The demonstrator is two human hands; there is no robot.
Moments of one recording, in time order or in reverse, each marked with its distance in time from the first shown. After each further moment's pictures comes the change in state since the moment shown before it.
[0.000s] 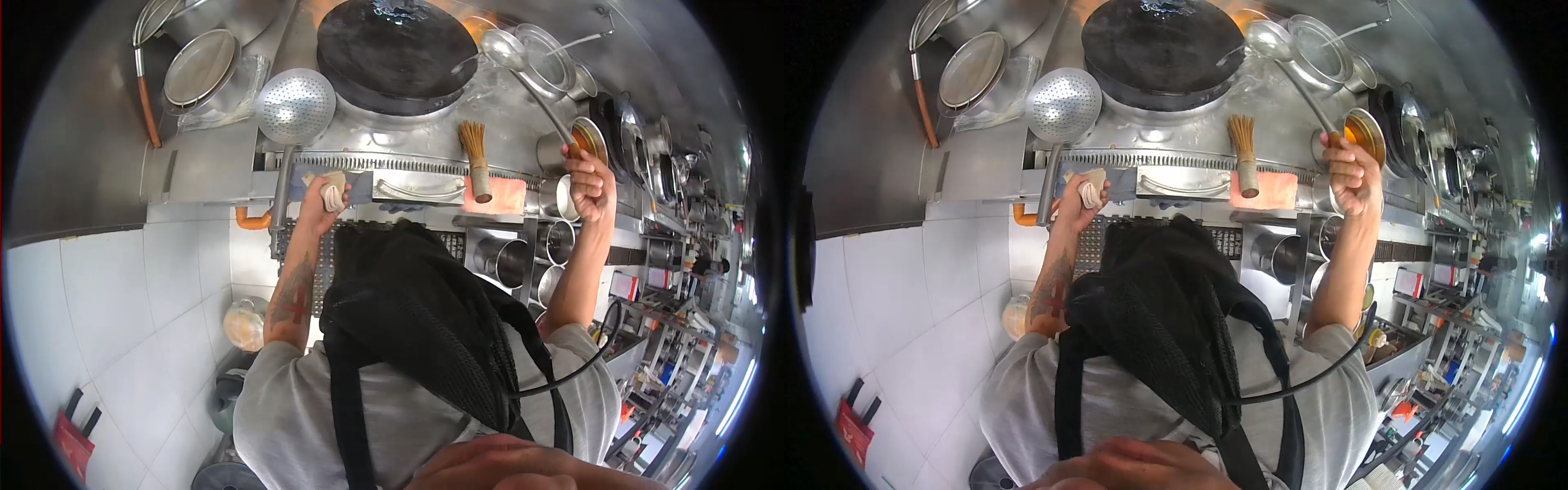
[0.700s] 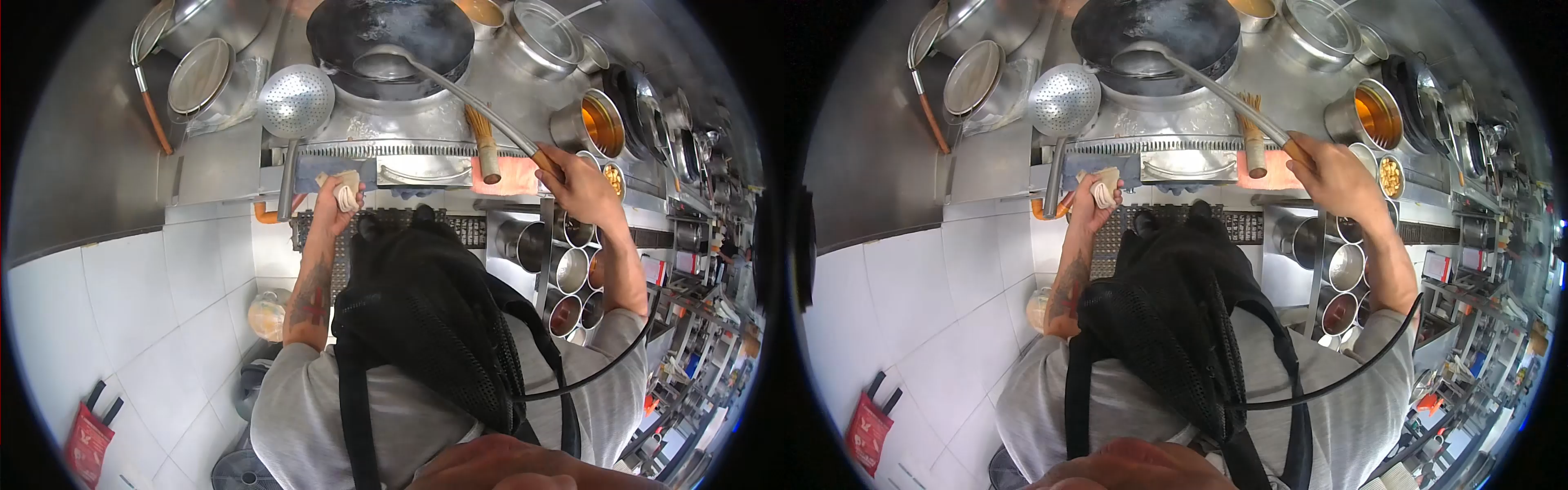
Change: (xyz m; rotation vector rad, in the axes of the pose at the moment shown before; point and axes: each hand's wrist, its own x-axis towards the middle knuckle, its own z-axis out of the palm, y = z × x) left_hand -0.010 -0.033 0.007 -0.007 -0.038 -0.036; right_hand -0.029 0.060 0.049 -2.264 0.207 -0.231
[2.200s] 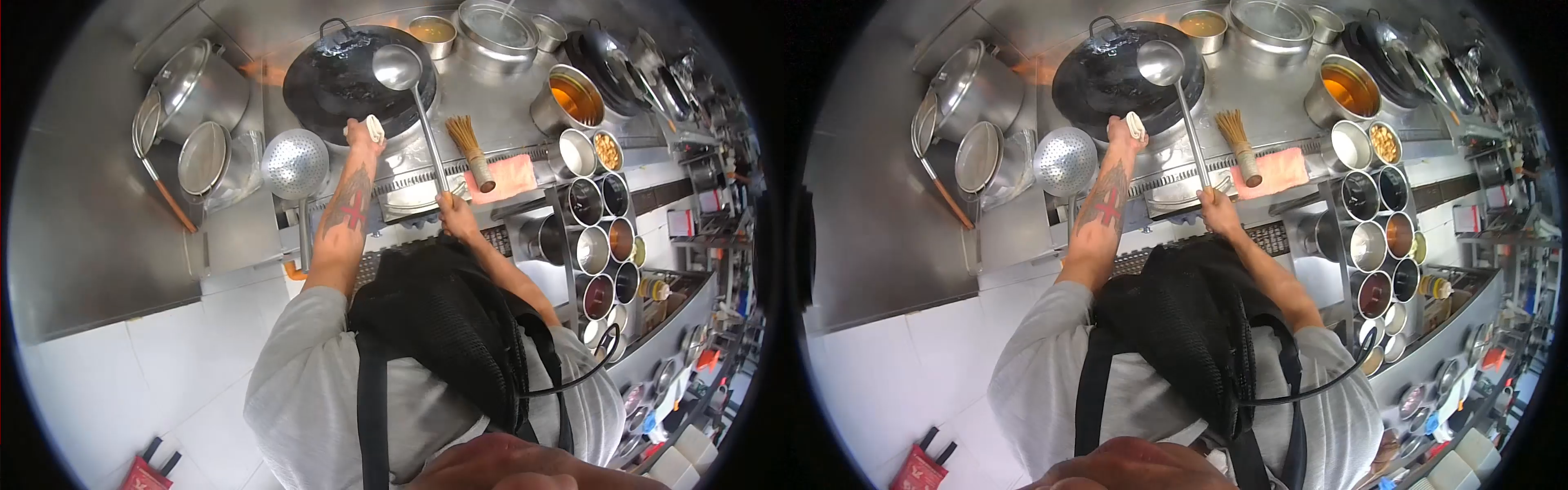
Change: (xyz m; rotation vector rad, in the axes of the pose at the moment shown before) left_hand 0.220 0.049 0.150 0.152 0.192 0.029; right_hand 0.062 0.044 0.295 1.238 0.147 0.440
